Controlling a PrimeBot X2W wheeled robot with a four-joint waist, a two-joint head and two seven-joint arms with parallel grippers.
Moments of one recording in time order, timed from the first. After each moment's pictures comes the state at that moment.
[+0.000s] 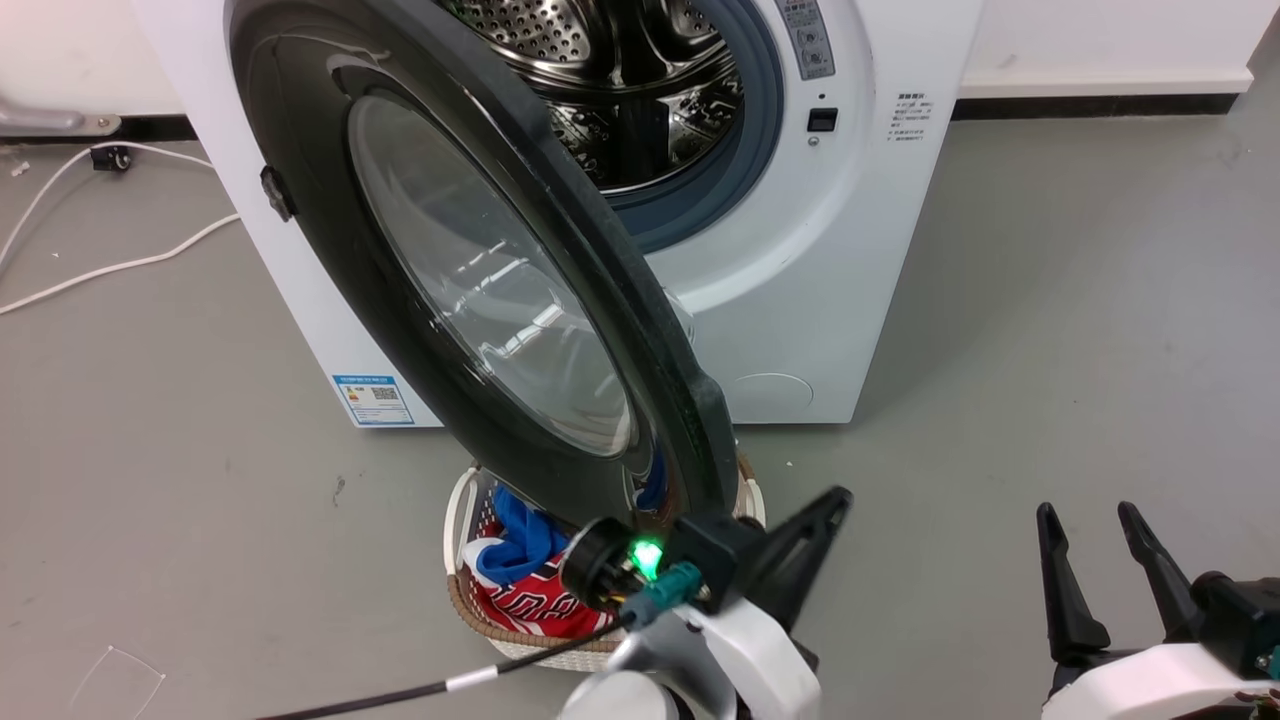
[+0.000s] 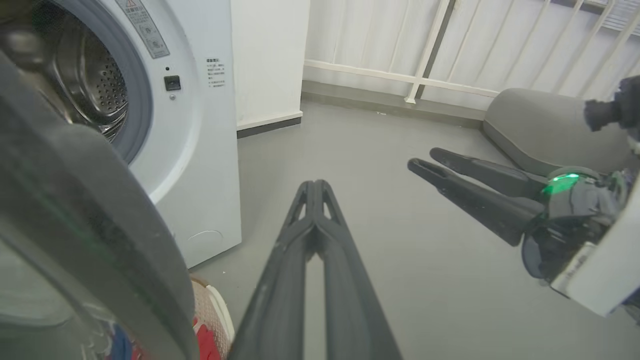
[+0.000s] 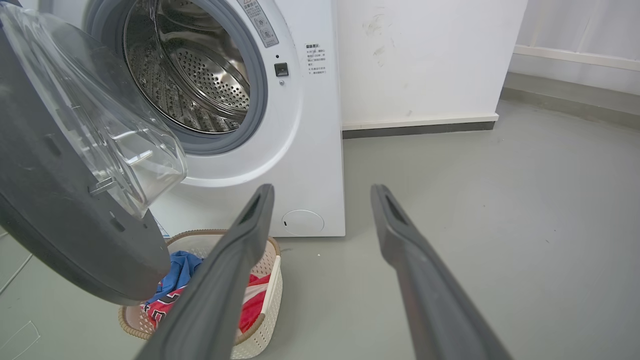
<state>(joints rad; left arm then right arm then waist) -0.31 0.05 -0.77 0.11 -0.39 0.01 0.01 0.13 -0.05 -0.08 -0.10 0.15 0.13 -0.01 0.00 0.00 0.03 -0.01</state>
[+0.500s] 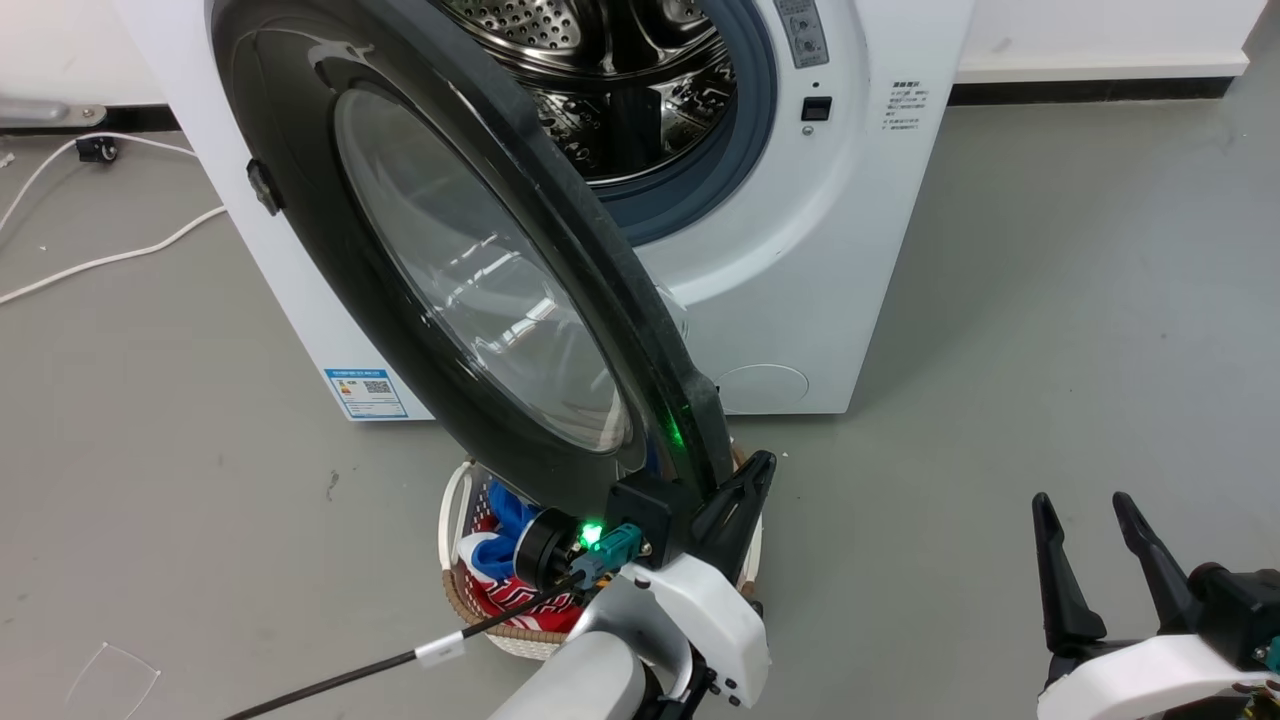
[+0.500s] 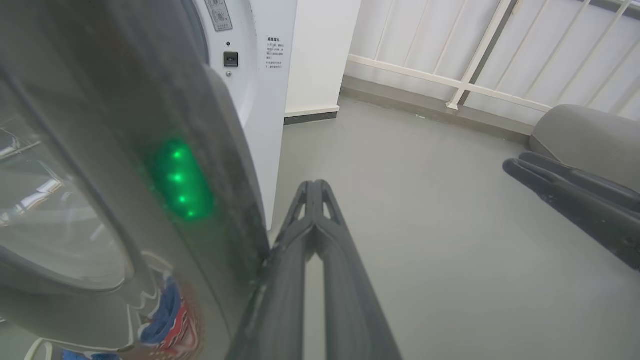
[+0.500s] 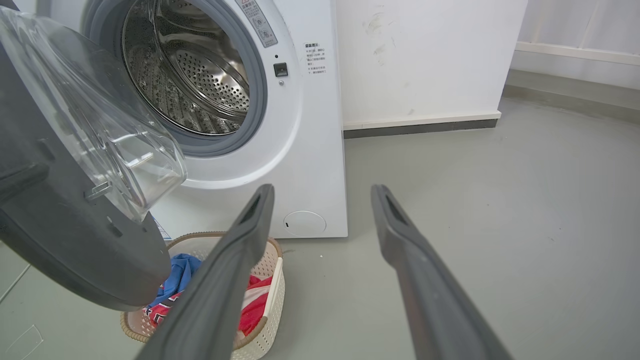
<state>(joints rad) -0.38 0.05 -0.72 0.31 -0.48 0.09 -0.10 0.10 -0.05 -0.07 -0.08 0.16 0.13 -0.02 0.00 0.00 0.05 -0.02</state>
